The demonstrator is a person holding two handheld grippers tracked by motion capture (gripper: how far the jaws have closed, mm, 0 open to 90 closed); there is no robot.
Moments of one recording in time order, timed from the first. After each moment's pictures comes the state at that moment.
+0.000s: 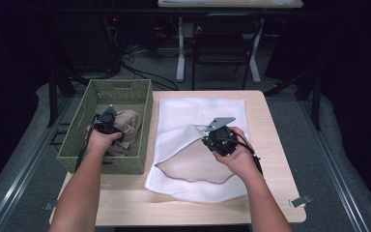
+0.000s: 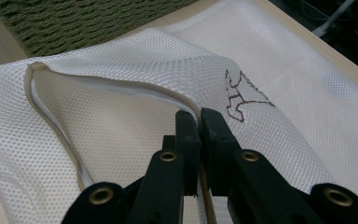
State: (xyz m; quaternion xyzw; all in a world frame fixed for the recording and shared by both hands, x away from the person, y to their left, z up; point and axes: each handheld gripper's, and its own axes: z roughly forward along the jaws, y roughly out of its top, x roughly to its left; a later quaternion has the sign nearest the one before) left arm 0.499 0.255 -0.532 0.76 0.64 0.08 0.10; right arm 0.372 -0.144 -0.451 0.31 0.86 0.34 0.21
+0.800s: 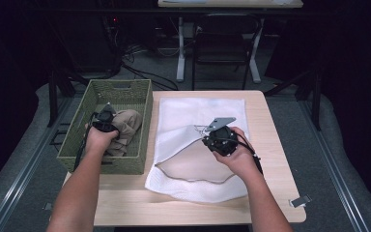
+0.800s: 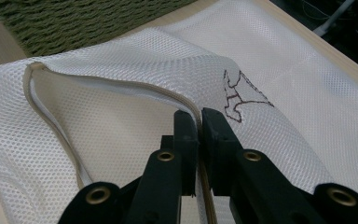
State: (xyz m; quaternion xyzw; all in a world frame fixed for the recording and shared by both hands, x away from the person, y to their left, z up) left arm 0.498 0.258 -0.521 0.76 0.64 0.09 0.11; right arm 0.373 -0.145 -0.453 0.31 0.86 0.34 0.20
